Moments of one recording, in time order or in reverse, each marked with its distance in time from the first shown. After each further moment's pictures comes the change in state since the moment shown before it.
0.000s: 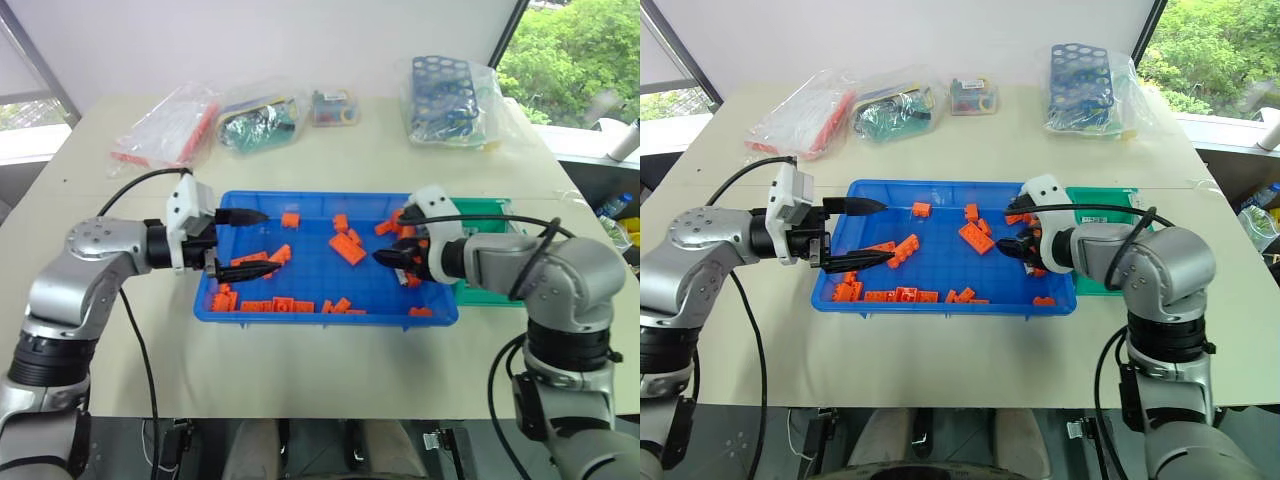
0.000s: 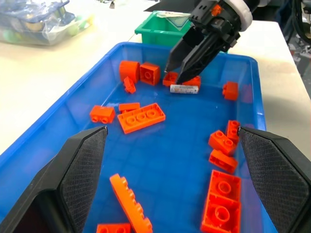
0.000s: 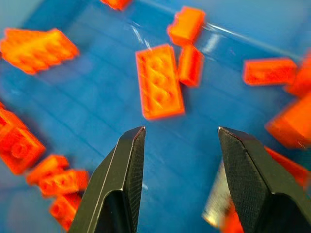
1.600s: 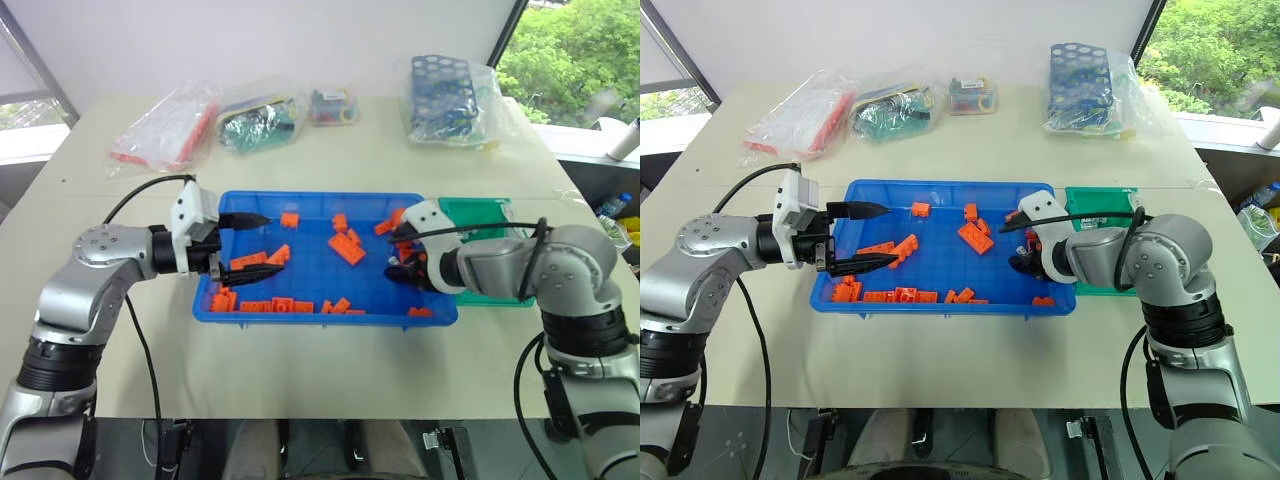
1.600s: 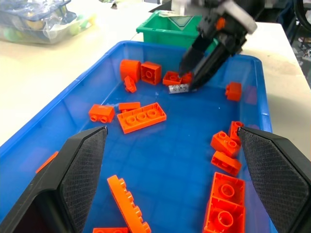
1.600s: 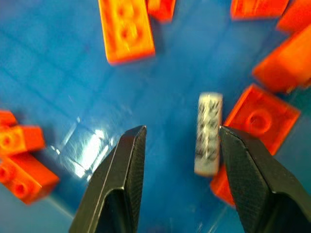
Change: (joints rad) left arm 0.032 -0.025 0.011 -0.010 0.015 -0.027 0.017; right arm -0.048 -0.091 0.171 0.125 0.281 0.000 -0.341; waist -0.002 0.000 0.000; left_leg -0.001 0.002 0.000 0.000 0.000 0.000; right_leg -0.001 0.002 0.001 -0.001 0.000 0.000
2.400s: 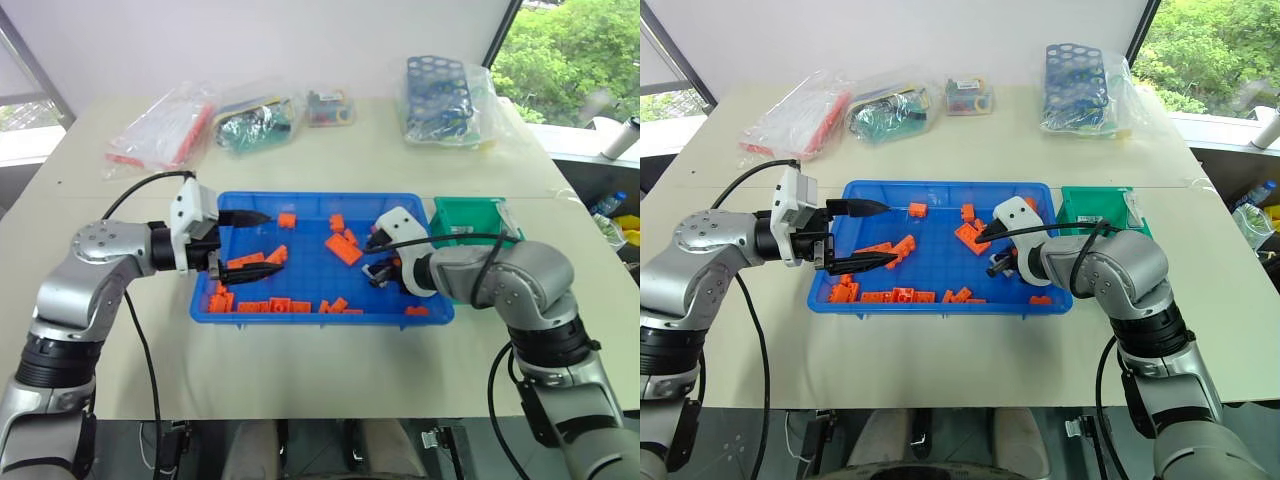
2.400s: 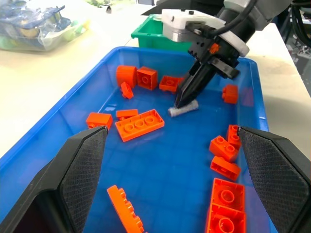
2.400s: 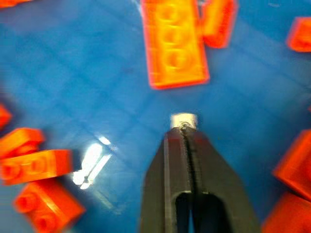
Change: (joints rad) left arm -0.012 0.010 -0.008 0.006 0.000 -0.001 -0.029; right arm 0.018 0.090 0.070 -0.063 -0.267 -0.116 0.326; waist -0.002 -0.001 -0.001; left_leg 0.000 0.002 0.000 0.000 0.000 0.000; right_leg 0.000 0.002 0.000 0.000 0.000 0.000
